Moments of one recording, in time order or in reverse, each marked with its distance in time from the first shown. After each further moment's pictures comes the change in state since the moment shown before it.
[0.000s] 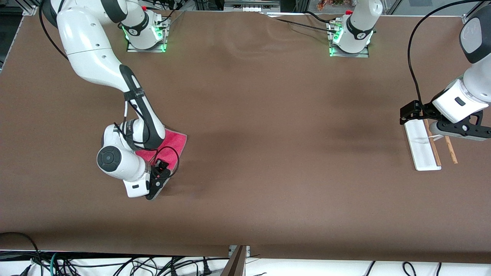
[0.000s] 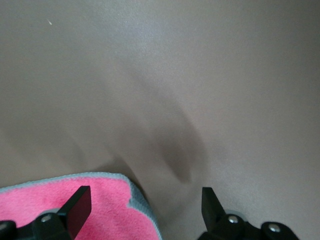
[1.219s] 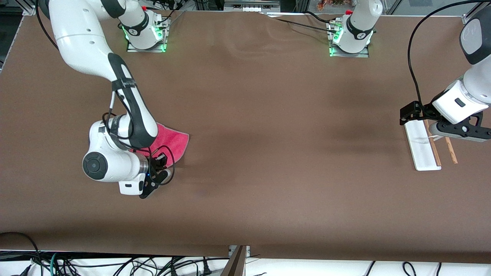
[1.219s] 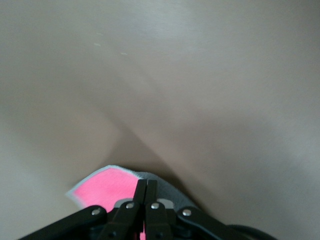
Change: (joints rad) left arm 0.000 0.003 -0.001 0.007 0.000 -0.006 0.000; right arm 0.006 -0.072 0.032 0.171 0.120 -0.475 0.316
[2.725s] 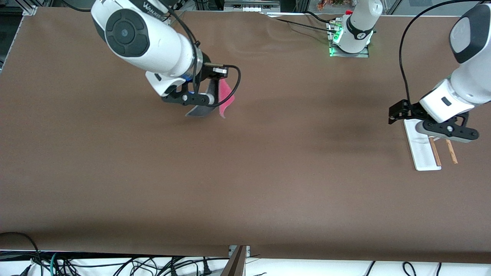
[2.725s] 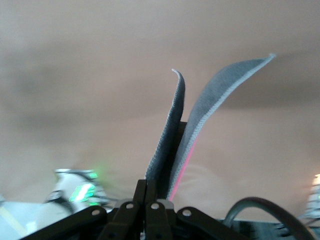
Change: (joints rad) left arm -0.033 0.019 -0.038 0.016 -0.082 -0.009 0.000; right arm 0.065 -0.255 0.442 0.216 0.079 -0.392 1.455
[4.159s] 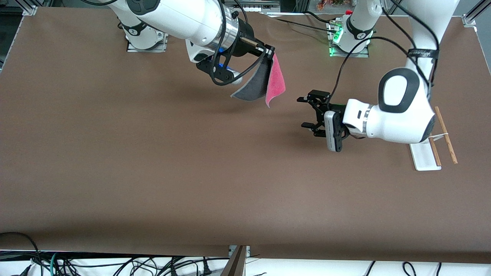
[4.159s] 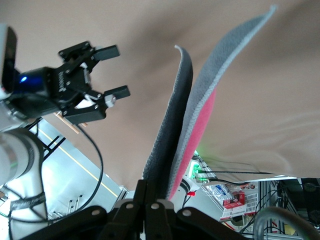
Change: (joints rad) left arm -0.109 0.288 -0.038 0.000 -0.878 -0.123 0.879; right arm 0.041 0.008 0.118 0.000 0.084 0.316 0.415
